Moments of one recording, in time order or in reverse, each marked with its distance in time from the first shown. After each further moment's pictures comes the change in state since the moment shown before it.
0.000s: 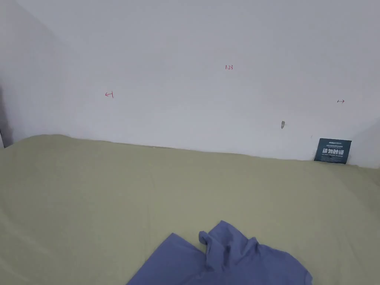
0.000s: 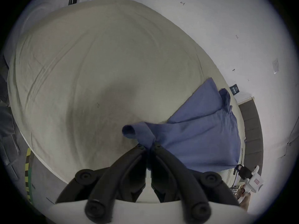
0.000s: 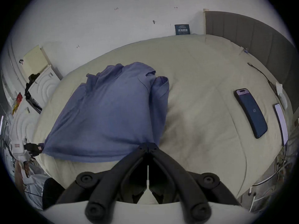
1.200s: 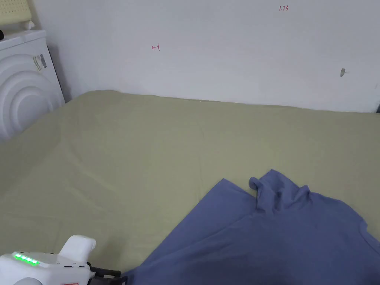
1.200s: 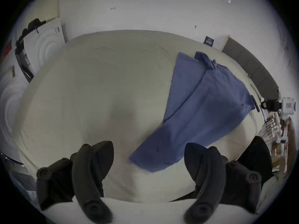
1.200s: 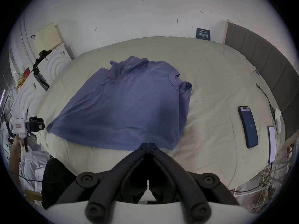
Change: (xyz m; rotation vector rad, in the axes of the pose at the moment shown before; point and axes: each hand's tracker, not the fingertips) left arm -0.007 0.035 0.017 0.005 0.019 -0.650; right arm -0.062 0.012 0.050 -0.096 0.031 0.196
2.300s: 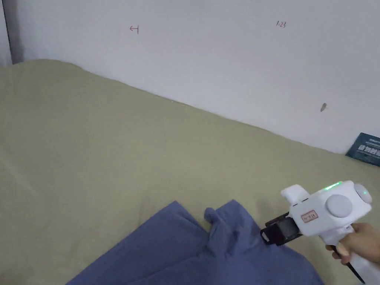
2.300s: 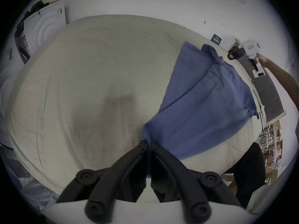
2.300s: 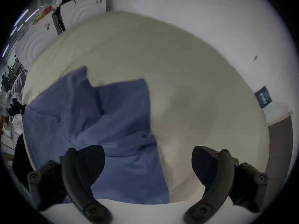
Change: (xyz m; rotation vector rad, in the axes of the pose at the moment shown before) left arm 0.021 0.001 -0.024 -0.094 -0.006 0.099; right arm -0.027 0.312 -0.267 -0.280 0.121 0.687
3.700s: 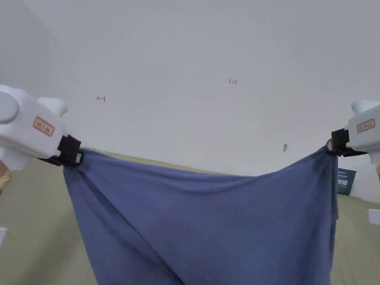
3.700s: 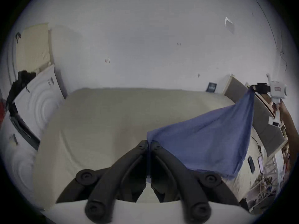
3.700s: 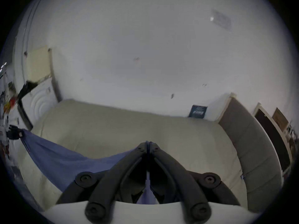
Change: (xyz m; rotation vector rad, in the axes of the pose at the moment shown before) left arm 0.058 0.388 0.101 0.421 0.055 -0.123; right arm 0.086 0.038 0.293 0.596 -0.403 -0.561
